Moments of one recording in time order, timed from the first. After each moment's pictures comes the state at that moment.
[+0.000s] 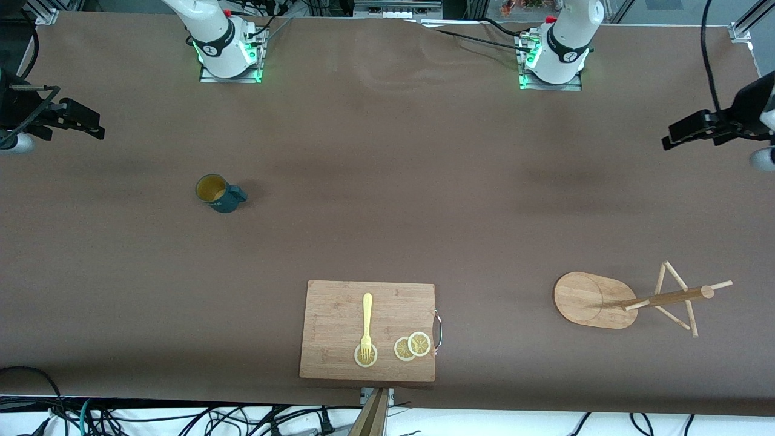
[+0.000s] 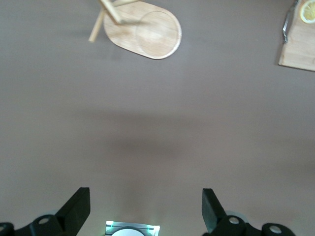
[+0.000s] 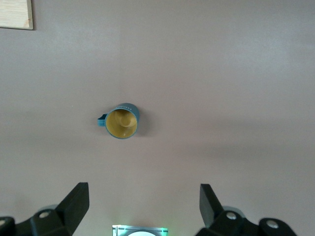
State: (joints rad) left arm 0.23 0.08 -0.24 -1.46 -0.06 1.39 -0.15; right arm -0.04 -0.02 0.00 -1.65 -0.02 1.53 -0.08
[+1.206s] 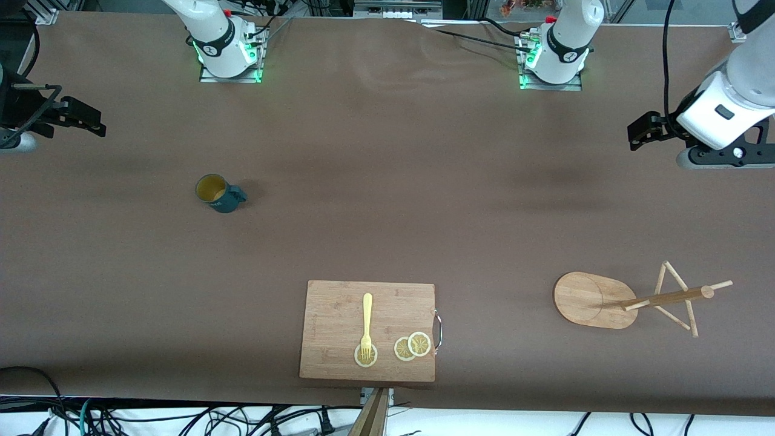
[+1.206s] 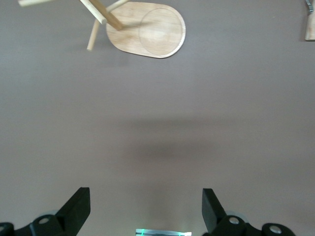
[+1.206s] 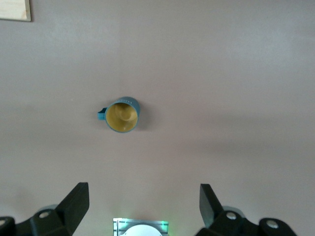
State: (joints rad) left arm -0.02 0.02 -0.07 -1.60 0.05 1.49 -0.08; right arm -0.04 -0.02 0.00 -1.65 -0.02 1.49 -0.08
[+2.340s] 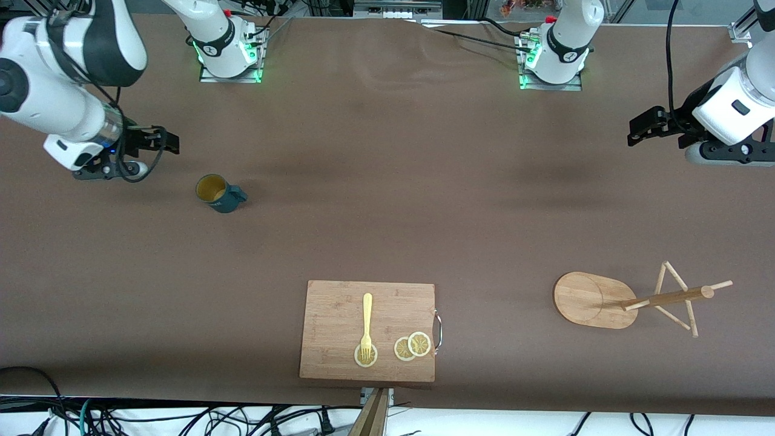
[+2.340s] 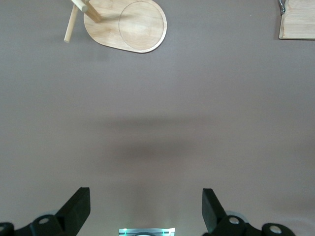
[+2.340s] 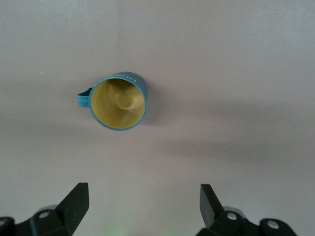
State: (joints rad) left arm -0.01 -0.01 -0.04 -1.64 -0.04 1.50 -0.06; right arm -0.02 -0.09 0.04 -2.23 -0.02 1.95 -0.08
